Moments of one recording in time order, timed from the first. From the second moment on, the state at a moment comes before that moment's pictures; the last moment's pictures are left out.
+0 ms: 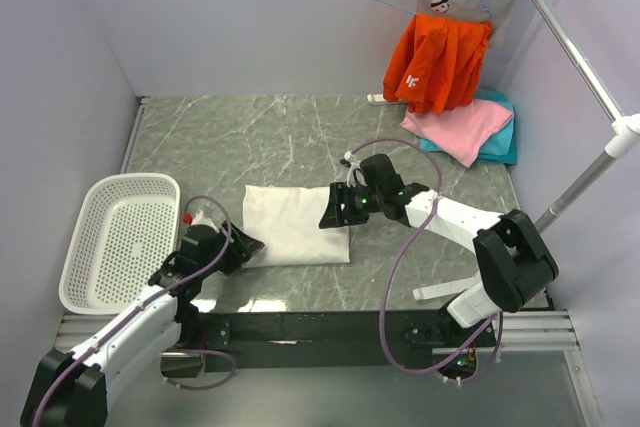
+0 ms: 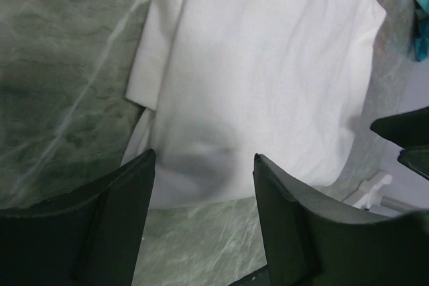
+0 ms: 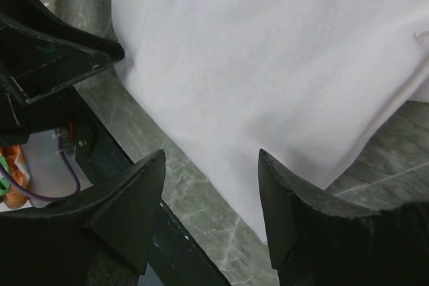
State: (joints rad) left arm -0.39 0.69 0.12 -0.07 0.11 -1.04; right arm 0.58 1.50 0.85 -0.15 -0.50 0.48
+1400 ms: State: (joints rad) left arm -0.44 0.86 0.51 -0.26 -0.20 -0.86; right arm 0.68 1.34 0.87 -0.24 -0.26 0.49
